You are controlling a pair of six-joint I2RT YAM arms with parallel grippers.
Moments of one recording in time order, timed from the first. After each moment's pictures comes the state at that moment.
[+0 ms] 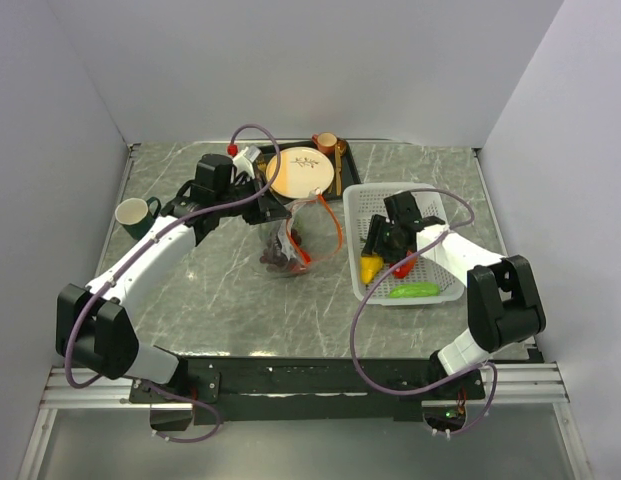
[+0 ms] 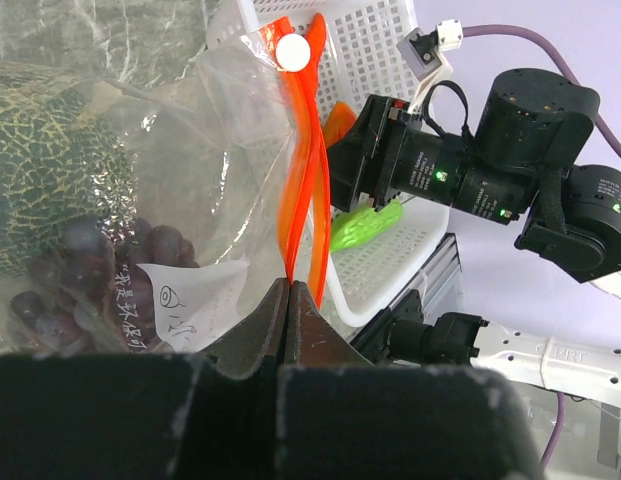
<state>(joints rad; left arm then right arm) -0.41 1.42 1.20 -0.30 0.53 -0.68 0.30 1.55 0.94 -0.44 -0.04 0.55</state>
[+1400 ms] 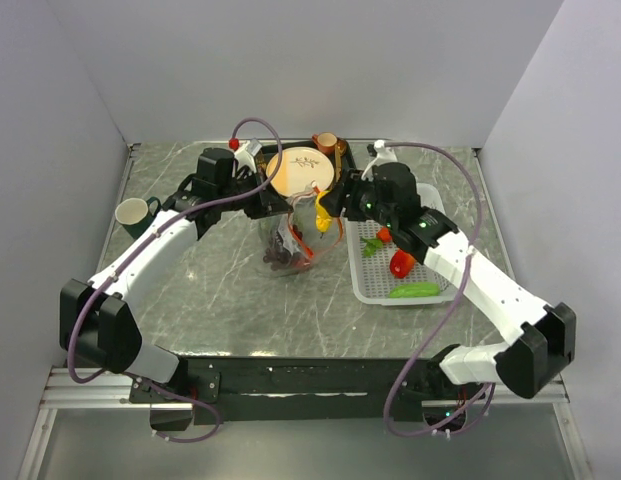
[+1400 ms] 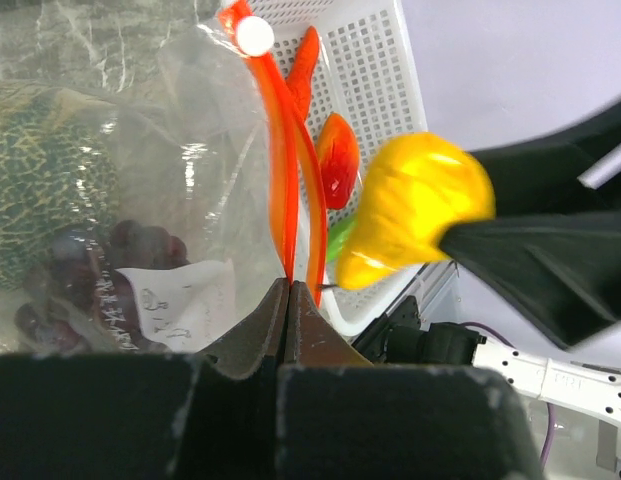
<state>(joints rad) -0.41 1.45 1.25 -0.31 0.53 -0.68 0.58 1.29 1.19 -0.28 -0.02 0.57</state>
